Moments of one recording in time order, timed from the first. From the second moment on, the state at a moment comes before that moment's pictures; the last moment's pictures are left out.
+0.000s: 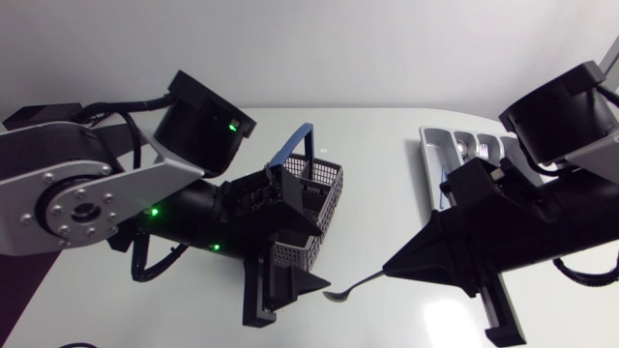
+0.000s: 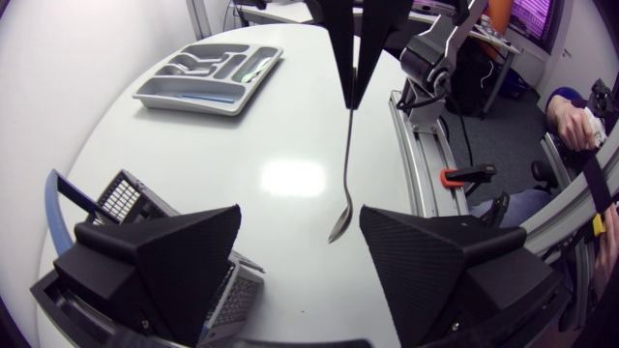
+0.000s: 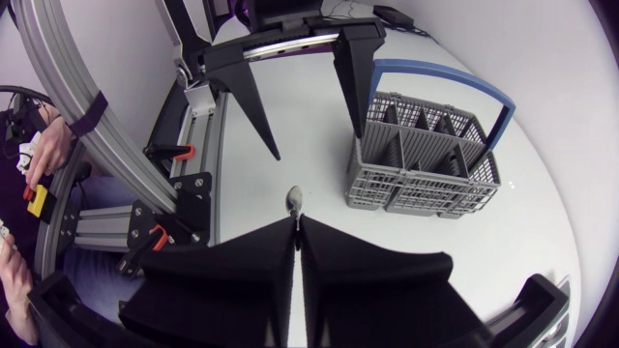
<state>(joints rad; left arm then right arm) -0.80 1.36 0.96 -0.48 0.46 0.55 0.47 1.04 0.88 -0.90 -0.66 -0.73</state>
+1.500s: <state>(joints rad) -0.82 1.45 0.96 -0.53 0.62 0.56 0.57 1.05 0.83 -0.77 -0.69 -0.68</state>
